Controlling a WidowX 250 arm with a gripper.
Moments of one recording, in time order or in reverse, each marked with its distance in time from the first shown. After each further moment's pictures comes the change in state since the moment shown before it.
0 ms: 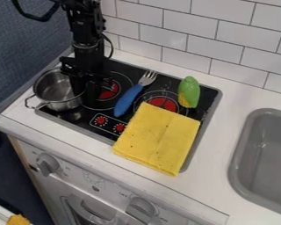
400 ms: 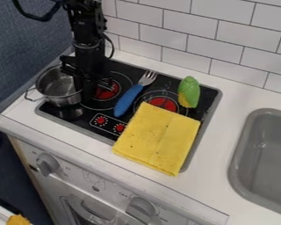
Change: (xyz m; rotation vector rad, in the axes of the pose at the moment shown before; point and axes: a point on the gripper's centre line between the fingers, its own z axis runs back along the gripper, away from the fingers) arm -0.001 -0.002 0.003 -0.001 -0.007 -0.007
